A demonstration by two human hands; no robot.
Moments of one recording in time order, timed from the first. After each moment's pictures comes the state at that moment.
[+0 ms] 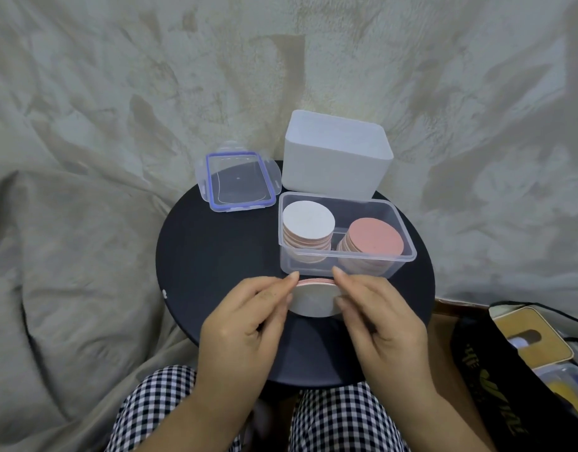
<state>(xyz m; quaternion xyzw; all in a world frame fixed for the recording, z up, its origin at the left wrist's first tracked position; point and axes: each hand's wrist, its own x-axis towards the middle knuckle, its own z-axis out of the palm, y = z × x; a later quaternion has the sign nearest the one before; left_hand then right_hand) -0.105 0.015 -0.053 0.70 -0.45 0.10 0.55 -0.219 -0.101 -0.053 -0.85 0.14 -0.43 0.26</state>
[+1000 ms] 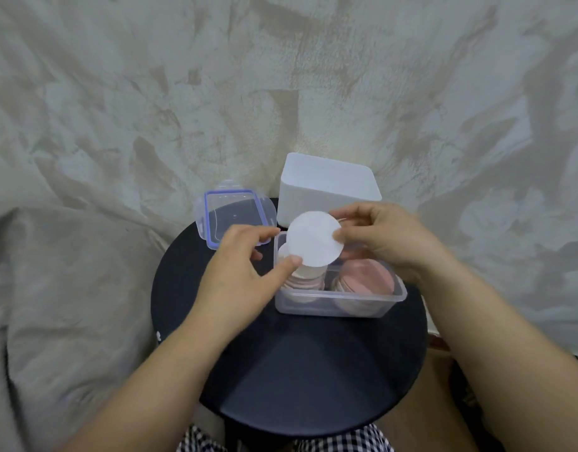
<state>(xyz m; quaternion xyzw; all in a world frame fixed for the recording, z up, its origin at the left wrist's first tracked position) -0.044 -0.033 0.003 0.77 -0.40 -0.07 0.50 -0.153 -0.192 0.057 -0.73 0.29 -0.16 0.59</state>
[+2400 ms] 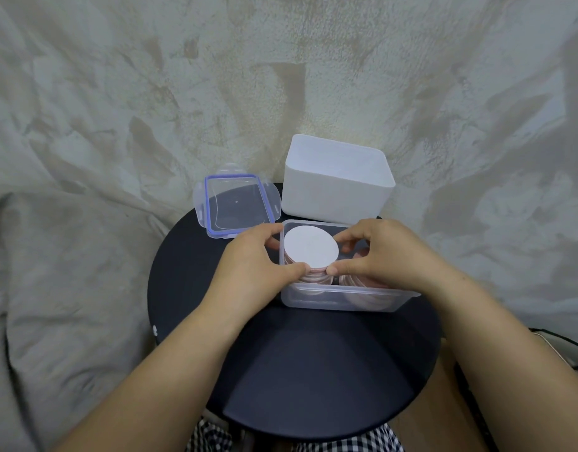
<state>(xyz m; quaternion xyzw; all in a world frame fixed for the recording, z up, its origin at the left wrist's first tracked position) -0.037 -0.055 -0.011 0.79 -0.34 -0.17 0.47 -0.155 -0.207 0.021 -0.94 0.26 -0.05 0.22</state>
